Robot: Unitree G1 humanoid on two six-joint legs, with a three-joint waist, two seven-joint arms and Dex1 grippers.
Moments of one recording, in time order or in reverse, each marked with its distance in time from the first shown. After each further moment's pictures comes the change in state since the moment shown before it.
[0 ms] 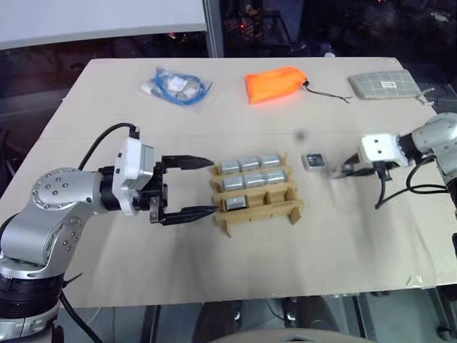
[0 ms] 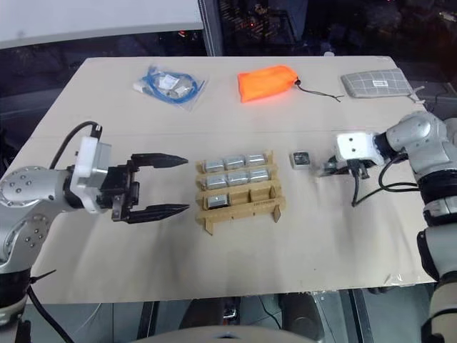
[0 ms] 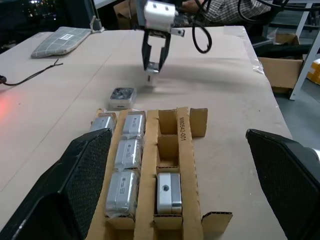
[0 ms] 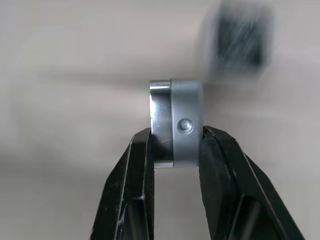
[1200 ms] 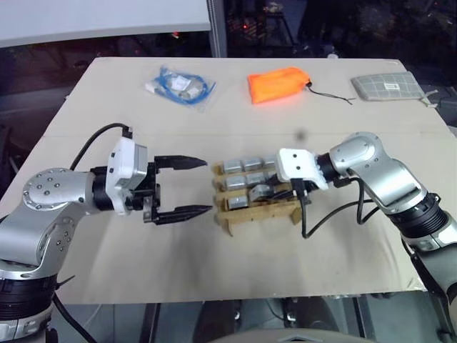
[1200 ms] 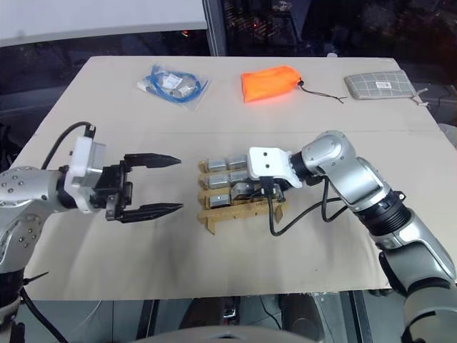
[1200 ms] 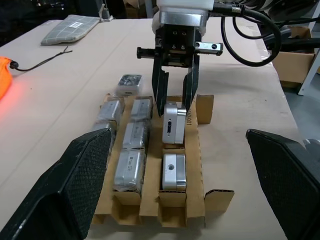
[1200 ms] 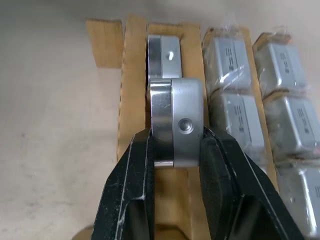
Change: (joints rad) left arm 0.017 0.016 0.029 0.023 0.012 -0.007 -0.015; right arm 0.108 0.192 0.210 -0.697 0.077 0.675 -0.220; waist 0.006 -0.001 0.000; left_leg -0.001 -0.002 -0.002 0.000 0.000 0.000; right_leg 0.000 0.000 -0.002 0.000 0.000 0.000
